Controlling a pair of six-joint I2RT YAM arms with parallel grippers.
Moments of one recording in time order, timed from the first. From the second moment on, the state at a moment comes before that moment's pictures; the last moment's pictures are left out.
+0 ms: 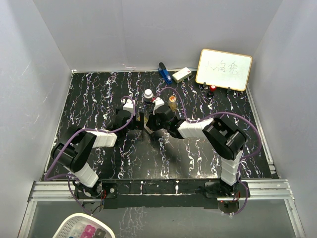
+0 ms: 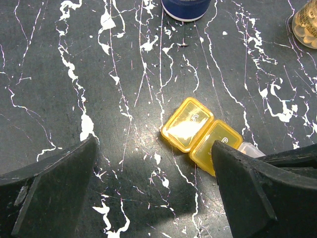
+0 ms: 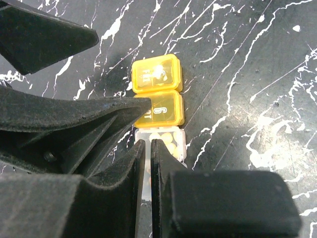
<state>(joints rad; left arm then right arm) -0.50 1.62 0.57 0.55 -0.19 -0.18 0.77 1.90 1.01 0.37 -0.06 0.40</state>
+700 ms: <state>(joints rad) -0.50 1.62 0.57 0.55 -0.19 -0.18 0.79 1.87 1.10 0.26 -0.02 0.32</state>
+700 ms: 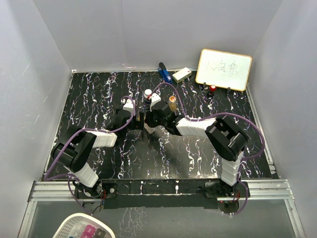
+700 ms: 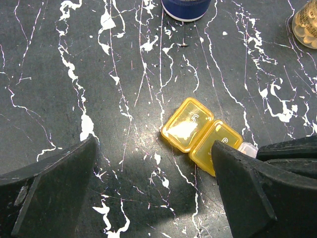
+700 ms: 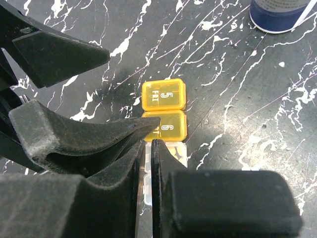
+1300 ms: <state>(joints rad) -0.50 1.62 0.57 0.55 -0.19 -0.18 0.82 1.89 1.02 0.31 -0.05 0.40</state>
